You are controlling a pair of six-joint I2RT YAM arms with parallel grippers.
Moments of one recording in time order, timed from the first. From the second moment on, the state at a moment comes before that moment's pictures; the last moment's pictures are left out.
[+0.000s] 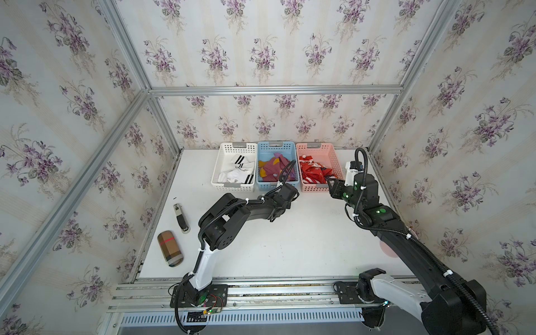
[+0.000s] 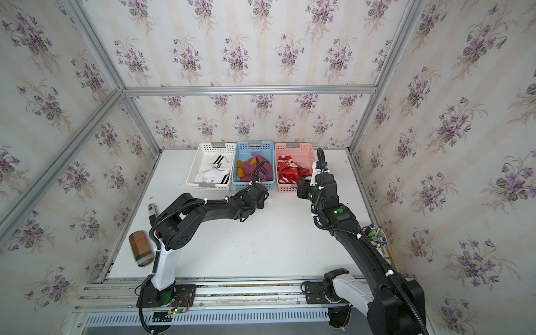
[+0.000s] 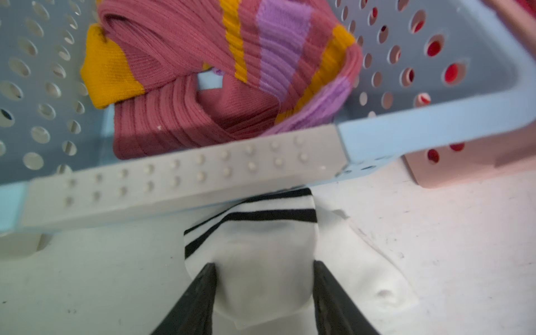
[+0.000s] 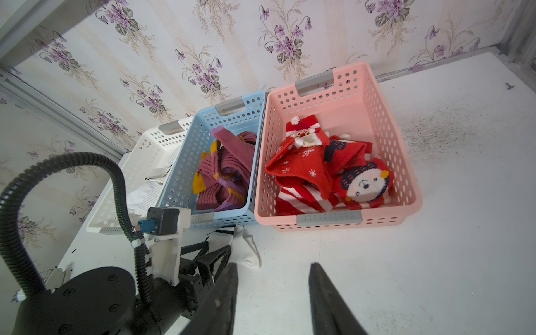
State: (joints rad) left arm -0.79 2.11 1.29 0.00 -0.48 -0.44; right arm 0.30 1.06 0.80 -0.18 -0.01 0.43
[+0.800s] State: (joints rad) left arm -0.79 1.89 1.11 0.01 -0.45 -0.43; right arm 0.30 1.04 0.75 -0.18 0.01 0.43
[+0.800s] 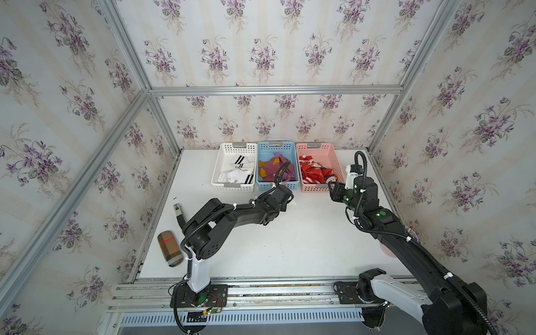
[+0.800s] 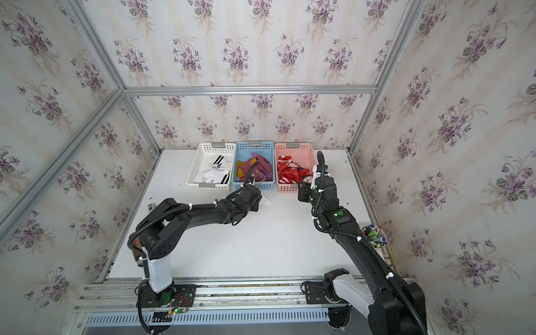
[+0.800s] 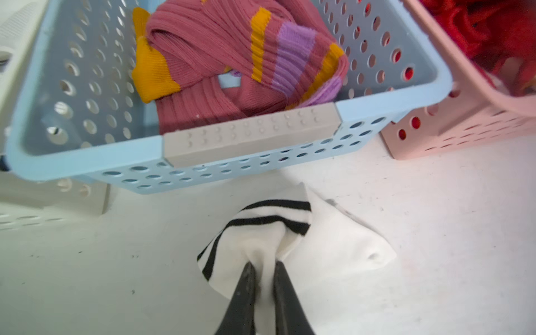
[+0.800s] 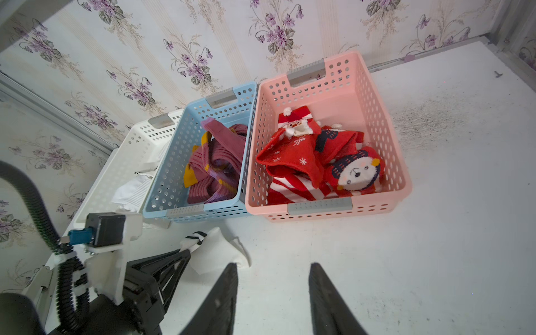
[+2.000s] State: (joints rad) left arm -0.51 1.49 1.37 -0.54 -0.12 -0.32; right arm 0.30 1.02 0.70 -0.13 -0.06 0.47
